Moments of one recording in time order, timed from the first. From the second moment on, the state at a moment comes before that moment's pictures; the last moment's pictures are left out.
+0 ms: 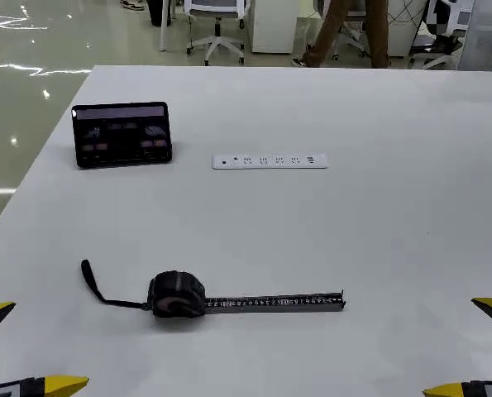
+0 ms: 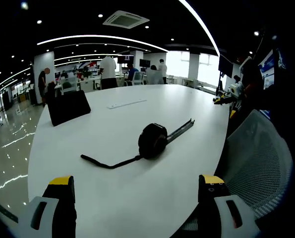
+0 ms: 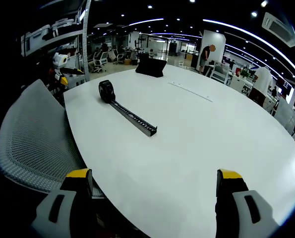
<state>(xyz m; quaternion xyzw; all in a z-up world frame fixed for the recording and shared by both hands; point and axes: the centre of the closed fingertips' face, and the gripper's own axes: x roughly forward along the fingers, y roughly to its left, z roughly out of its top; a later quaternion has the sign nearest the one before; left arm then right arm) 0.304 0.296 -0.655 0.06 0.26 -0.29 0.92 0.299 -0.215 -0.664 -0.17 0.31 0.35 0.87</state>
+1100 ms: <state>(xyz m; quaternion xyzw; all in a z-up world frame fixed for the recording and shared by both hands) 0.312 0.292 -0.641 0.07 0.25 -0.29 0.92 0.307 -0.213 -0.658 -0.18 0.30 0.37 0.86</state>
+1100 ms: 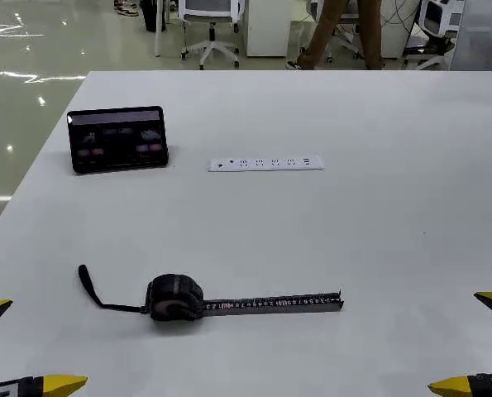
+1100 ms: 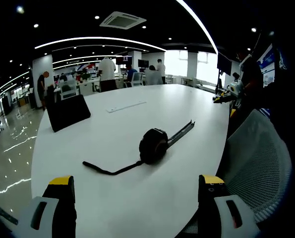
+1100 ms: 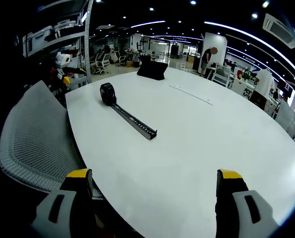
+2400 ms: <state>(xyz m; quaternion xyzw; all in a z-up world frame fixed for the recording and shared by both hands) 0.352 0.239 -0.638 0.03 0.26 -0.26 0.93 0.348 -0.189 -0.657 -0.25 0.31 0.42 0.82</state>
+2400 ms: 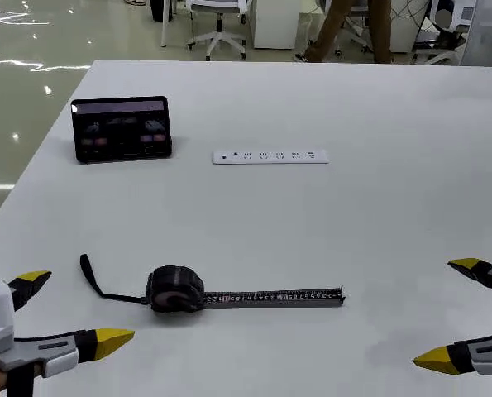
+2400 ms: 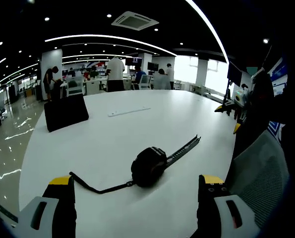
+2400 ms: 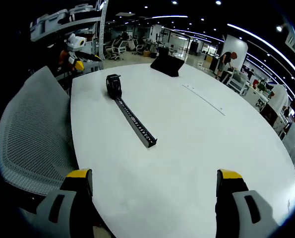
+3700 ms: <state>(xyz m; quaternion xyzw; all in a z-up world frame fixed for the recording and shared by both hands) 0.413 0.179 -0.668 -0.01 0.23 -0.13 0.96 0.396 -0.125 -0.695 -0.33 0.33 0.51 0.72</state>
